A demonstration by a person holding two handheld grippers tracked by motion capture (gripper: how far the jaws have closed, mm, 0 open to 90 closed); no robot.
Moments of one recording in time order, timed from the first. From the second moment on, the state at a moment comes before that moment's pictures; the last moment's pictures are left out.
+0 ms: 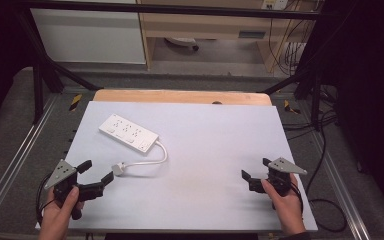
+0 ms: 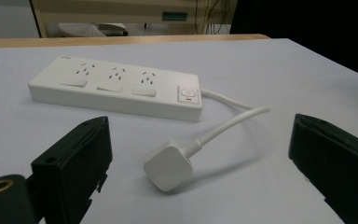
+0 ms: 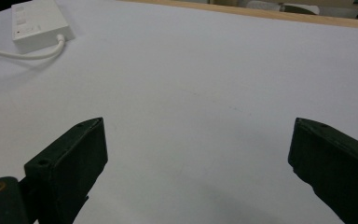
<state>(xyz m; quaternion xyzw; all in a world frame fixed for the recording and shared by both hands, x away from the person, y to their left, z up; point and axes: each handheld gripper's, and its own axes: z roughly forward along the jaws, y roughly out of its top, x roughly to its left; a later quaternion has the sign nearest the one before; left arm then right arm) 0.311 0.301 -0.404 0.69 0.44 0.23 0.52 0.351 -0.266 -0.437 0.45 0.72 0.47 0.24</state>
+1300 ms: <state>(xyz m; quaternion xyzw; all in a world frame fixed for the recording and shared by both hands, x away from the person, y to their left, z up) 0.341 0.285 -0.388 0.71 0.44 0.24 0.50 0.351 -0.261 -0.434 0.43 0.72 0.49 0.24</state>
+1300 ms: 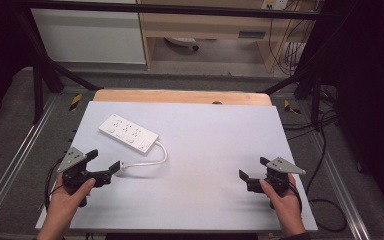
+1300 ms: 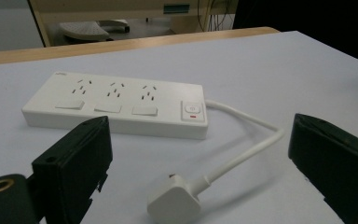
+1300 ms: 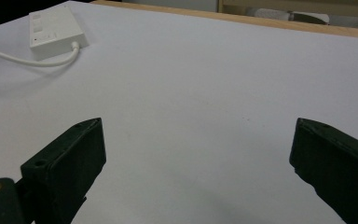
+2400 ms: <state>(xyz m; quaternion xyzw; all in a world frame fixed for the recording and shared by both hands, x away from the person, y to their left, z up) 0.417 0.295 -0.367 0.70 0.44 0.25 0.50 0.347 -0.256 -0.432 0.42 0.73 0.48 0.24</state>
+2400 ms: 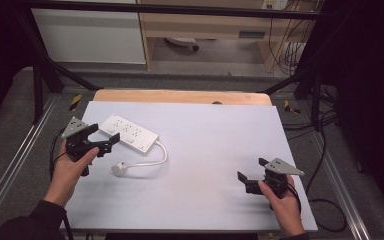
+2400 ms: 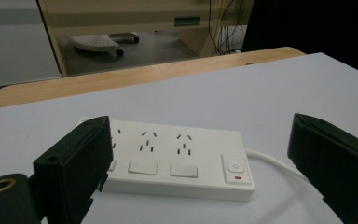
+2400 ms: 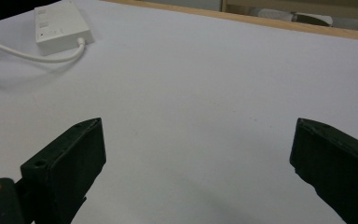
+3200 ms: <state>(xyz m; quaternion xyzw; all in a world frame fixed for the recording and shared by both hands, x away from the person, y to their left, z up) 0.455 0.303 -0.368 0.68 0.47 0.28 0.49 0.347 -0.256 -0.432 0.42 0.73 0.48 0.24</state>
